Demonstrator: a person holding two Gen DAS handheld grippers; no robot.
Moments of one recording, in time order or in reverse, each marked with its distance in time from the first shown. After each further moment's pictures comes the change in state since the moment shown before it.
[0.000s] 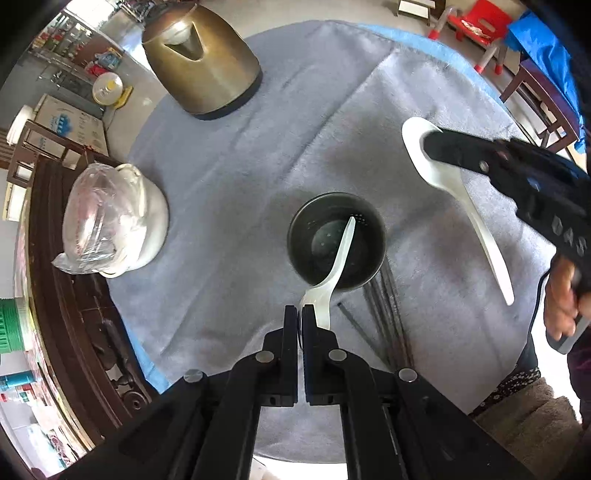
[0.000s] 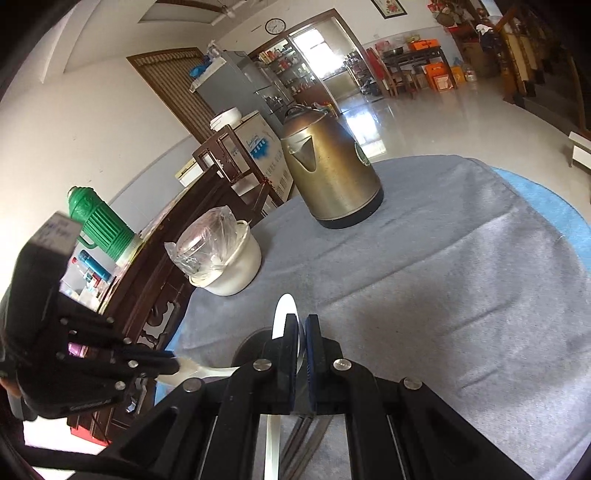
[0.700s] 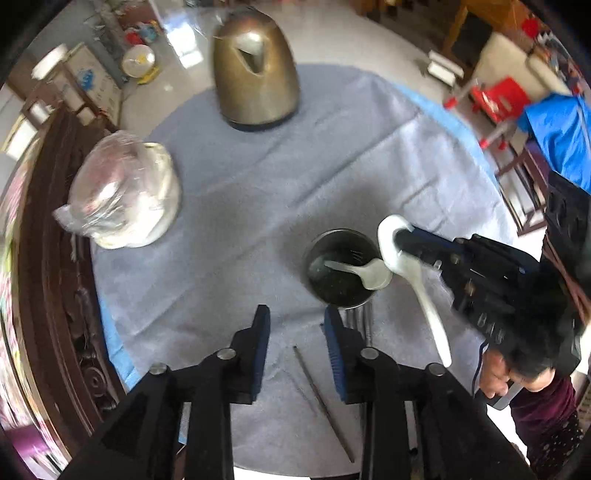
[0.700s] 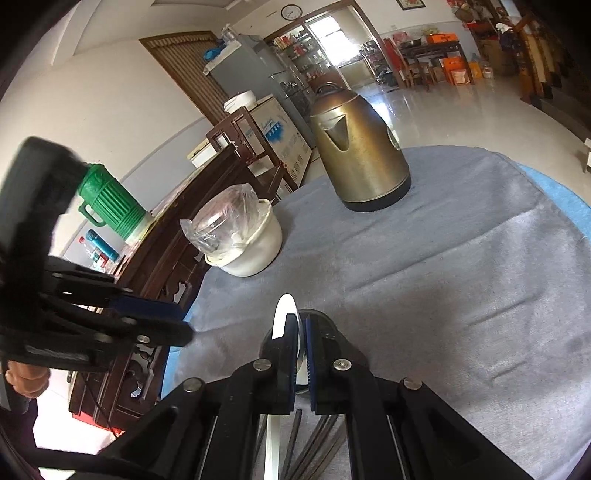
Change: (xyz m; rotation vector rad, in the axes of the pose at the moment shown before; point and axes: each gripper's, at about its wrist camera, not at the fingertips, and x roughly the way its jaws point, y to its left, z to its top) left arm -0.036 0.047 -0.032 -0.248 -0.160 -0.131; right arm 0.022 0.036 -0.009 -0.046 0.057 0.030
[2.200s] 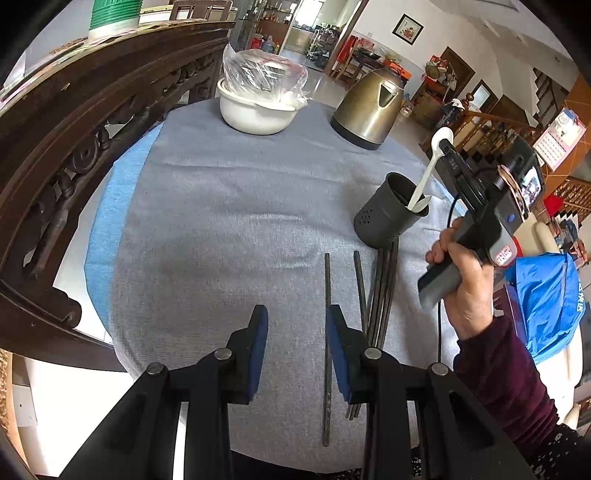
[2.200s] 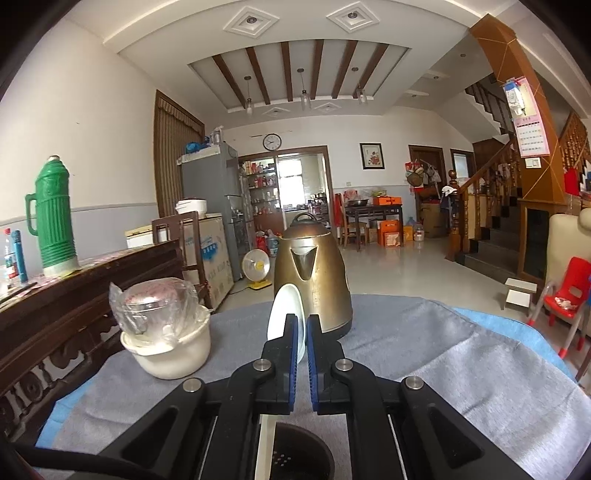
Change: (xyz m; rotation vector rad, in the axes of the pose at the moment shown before) left arm 0.027 0.054 -0.269 -0.546 -0.368 -0.195; right arm 0.030 0.075 -0.045 -0.256 -0.618 -0.421
